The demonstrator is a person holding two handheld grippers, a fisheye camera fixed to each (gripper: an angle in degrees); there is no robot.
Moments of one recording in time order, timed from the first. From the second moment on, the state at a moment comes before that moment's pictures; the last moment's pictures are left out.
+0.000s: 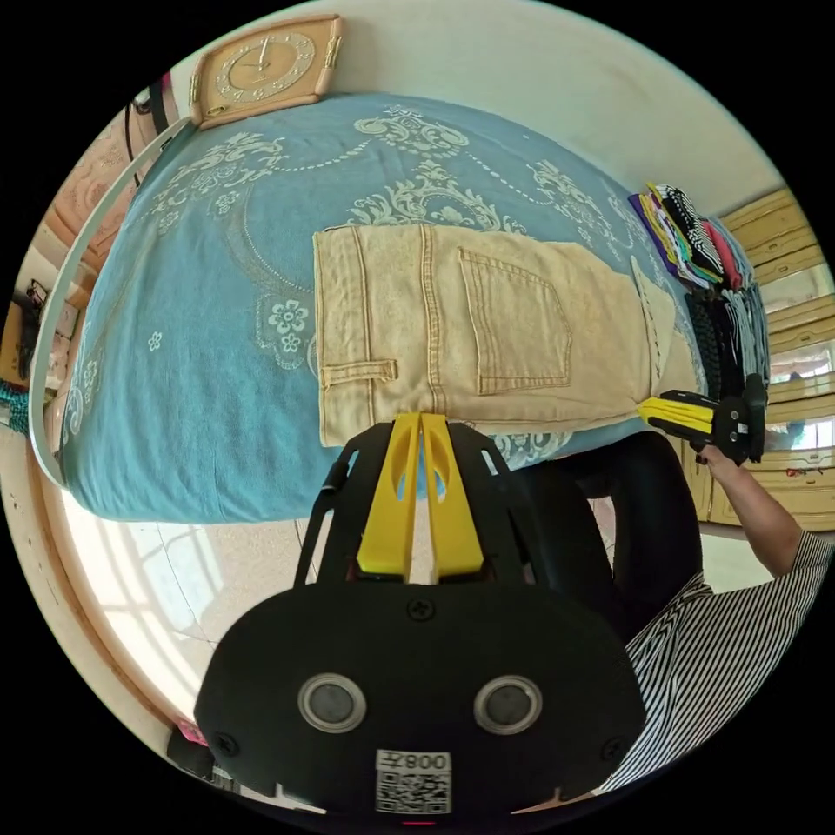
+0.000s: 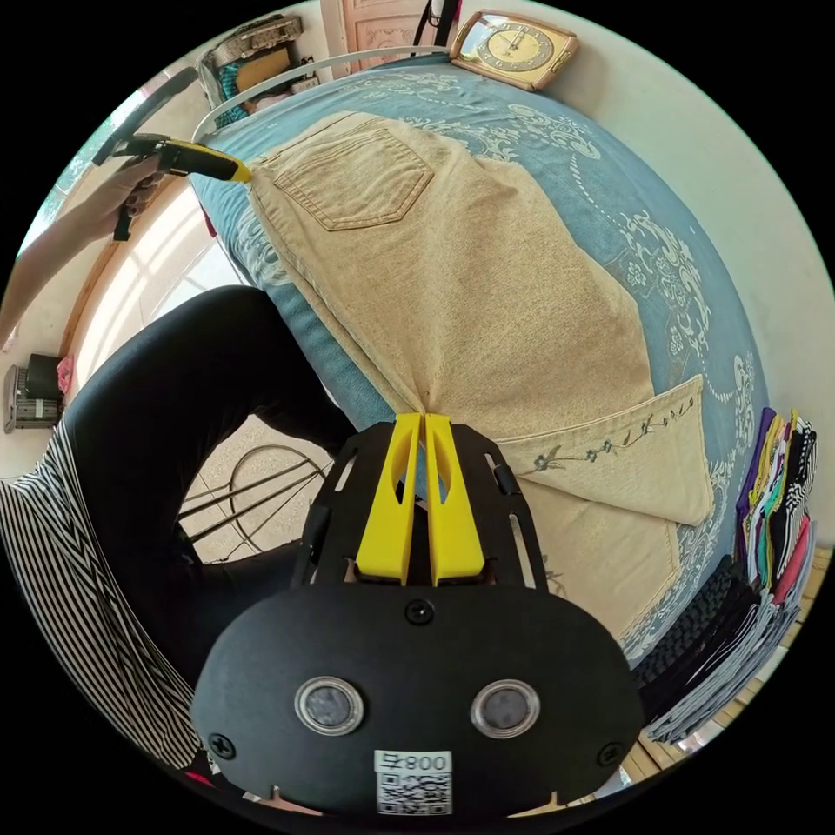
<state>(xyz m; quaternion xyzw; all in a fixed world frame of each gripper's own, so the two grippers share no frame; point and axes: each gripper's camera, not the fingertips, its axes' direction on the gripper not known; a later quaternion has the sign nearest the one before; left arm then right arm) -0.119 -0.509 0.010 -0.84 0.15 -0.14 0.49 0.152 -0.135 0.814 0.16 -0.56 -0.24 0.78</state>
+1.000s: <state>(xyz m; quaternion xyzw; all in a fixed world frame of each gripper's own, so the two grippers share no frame) -0.069 -0.508 0.047 -0.84 0.04 -0.07 0.54 0.275 -0.143 0.846 0.11 -0.65 -0.18 0.73</state>
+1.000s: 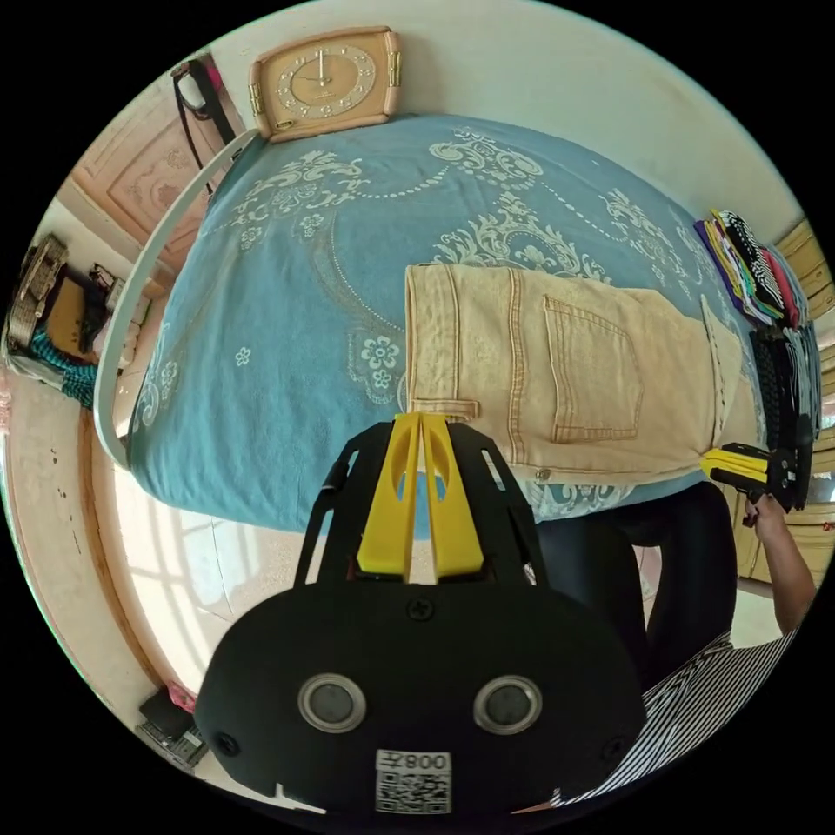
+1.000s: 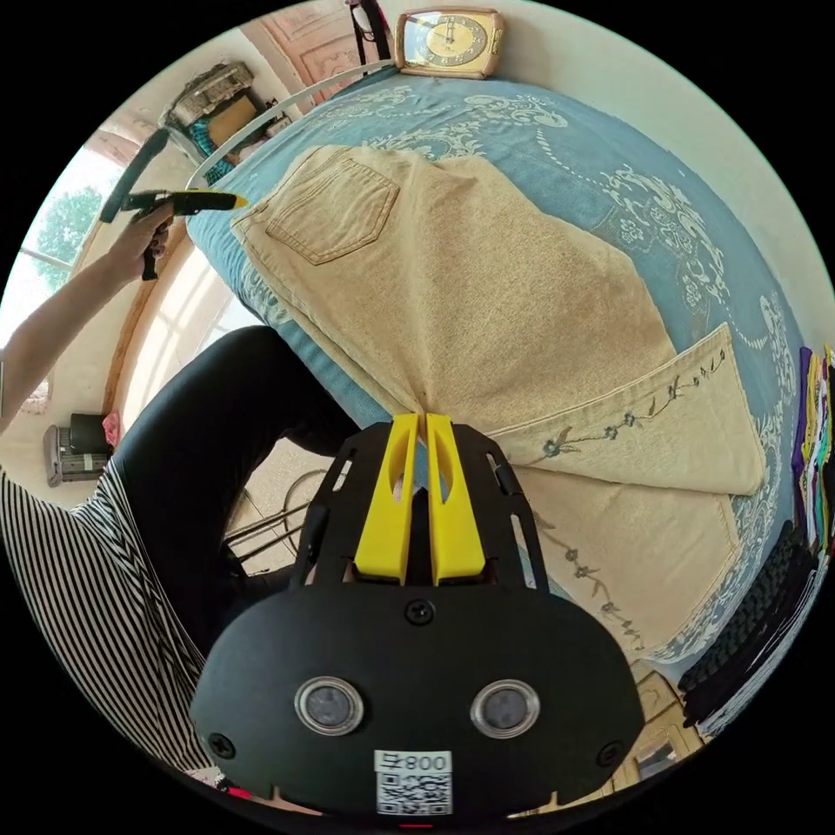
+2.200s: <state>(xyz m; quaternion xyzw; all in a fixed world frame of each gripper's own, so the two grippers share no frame) 0.398 -0.500 0.134 -0.76 0.45 -0.09 0.46 0.522 -0.221 0.960 0.01 -0.75 0.08 0.66</state>
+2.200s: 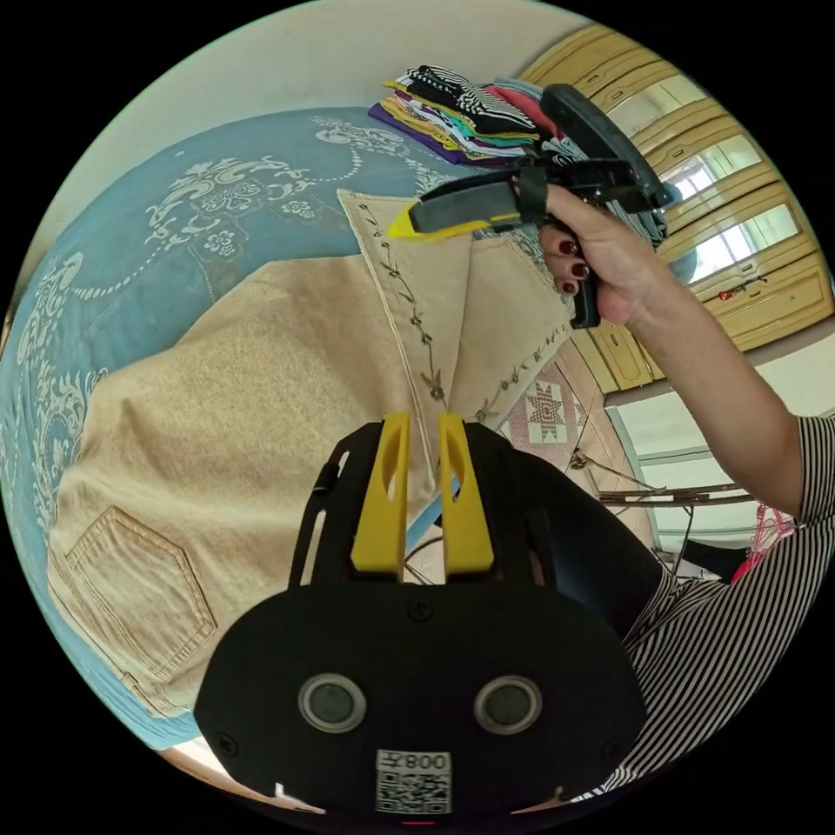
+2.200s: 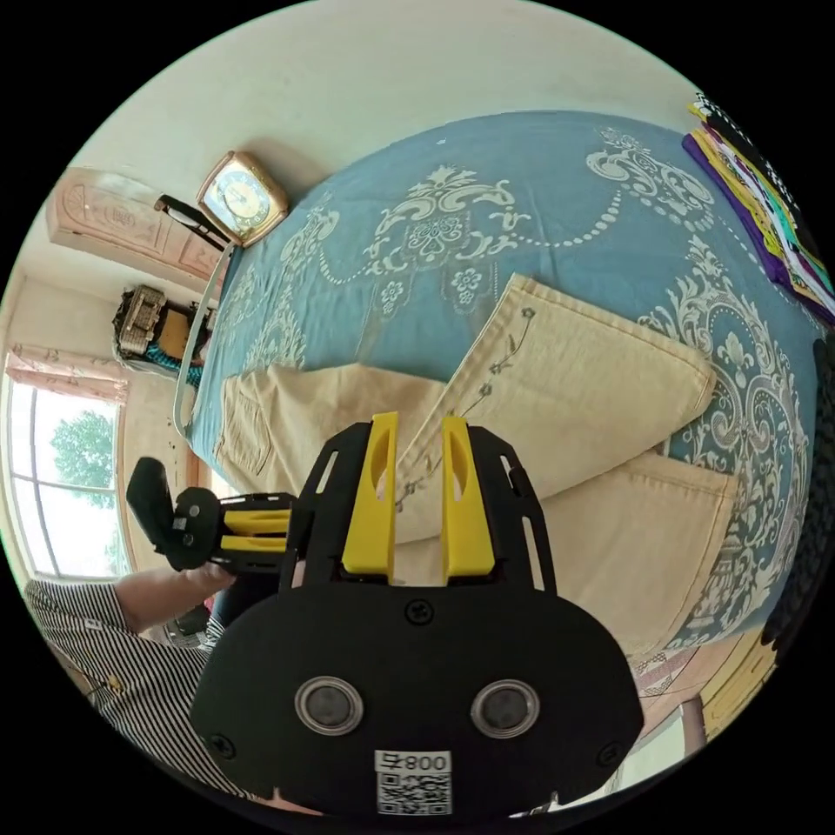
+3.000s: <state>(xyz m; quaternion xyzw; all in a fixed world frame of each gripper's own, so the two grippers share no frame) 0.526 -0.554 0.142 -0.73 0.46 -0.05 0.50 0.641 -0.205 1.004 0.00 -0.73 0.16 0.66</state>
